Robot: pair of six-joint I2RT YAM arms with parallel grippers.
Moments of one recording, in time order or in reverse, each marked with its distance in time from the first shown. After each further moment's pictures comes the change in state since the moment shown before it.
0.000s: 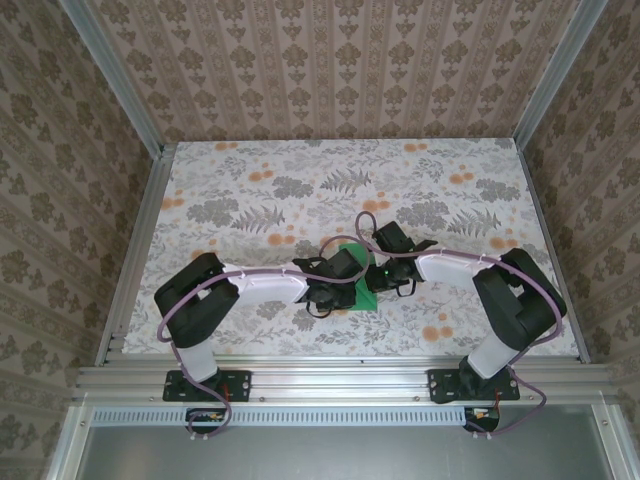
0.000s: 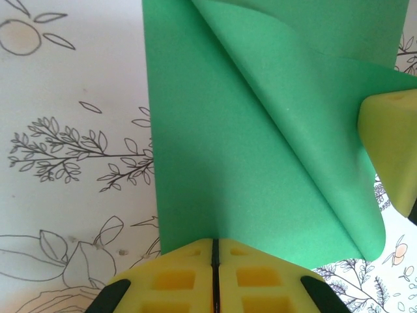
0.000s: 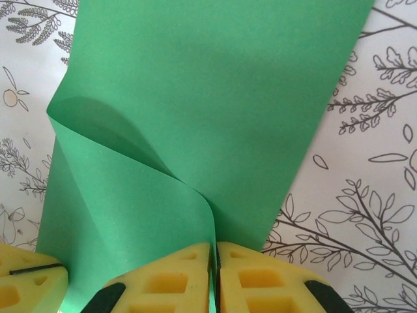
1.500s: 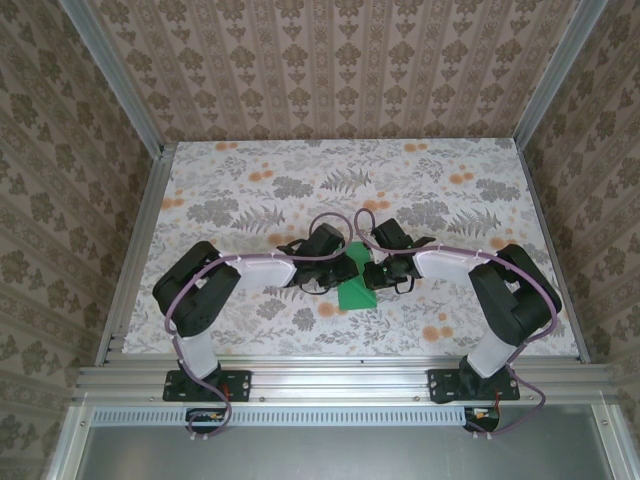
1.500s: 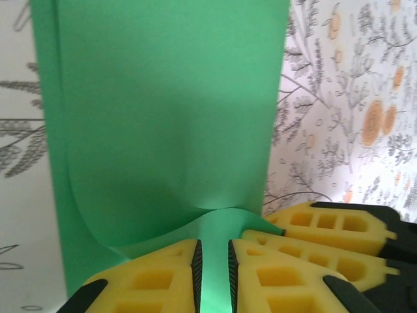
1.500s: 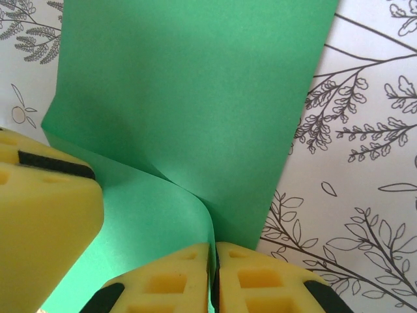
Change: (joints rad) left arm 0.185 0.034 -0.035 0.350 0.208 -0.062; right arm -0.007 0.032 0.027 0.001 -0.023 -0.003
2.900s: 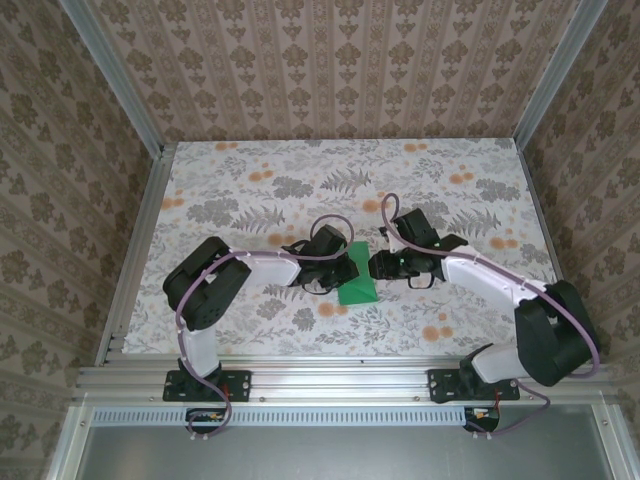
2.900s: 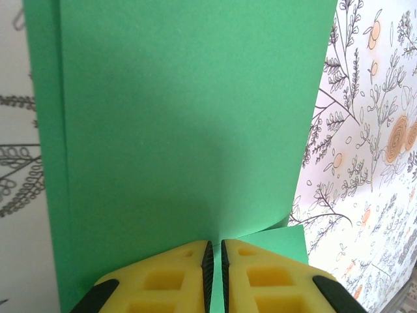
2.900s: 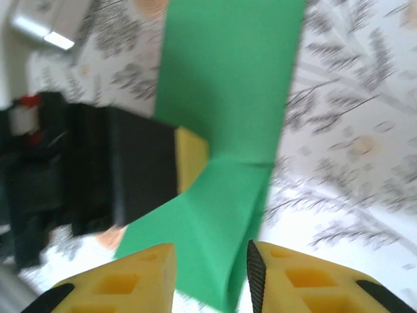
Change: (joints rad) left arm 0.005 0.071 0.009 0.028 -0.001 -0.037; right arm -0.066 -0.282 -0.026 -0.113 -0.125 0.081
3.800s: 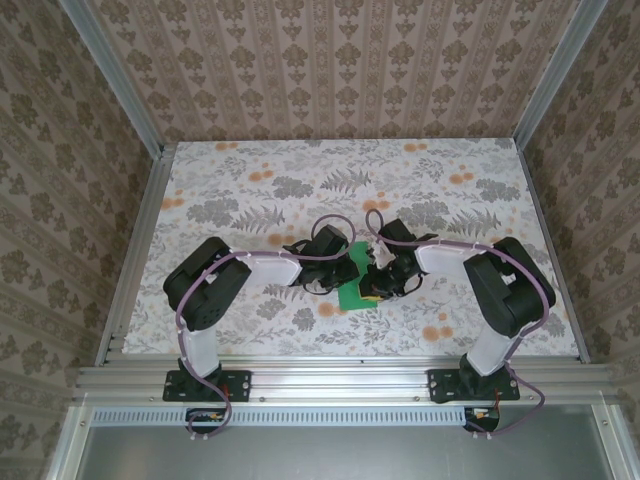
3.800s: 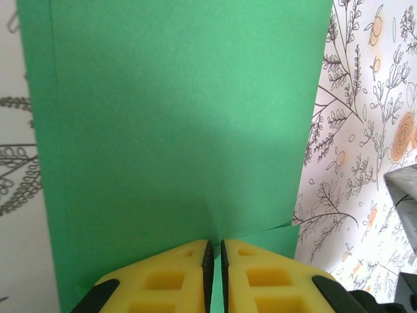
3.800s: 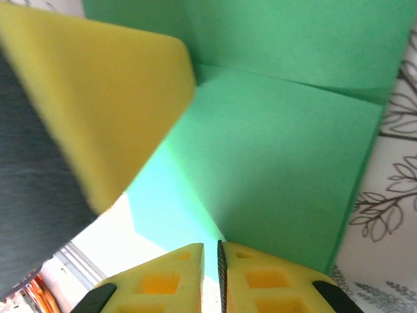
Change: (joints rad) left arm -0.007 0.000 0.013 -0.026 -0.016 0.021; right arm 0.000 0.341 0.034 0.011 -0.255 0.072
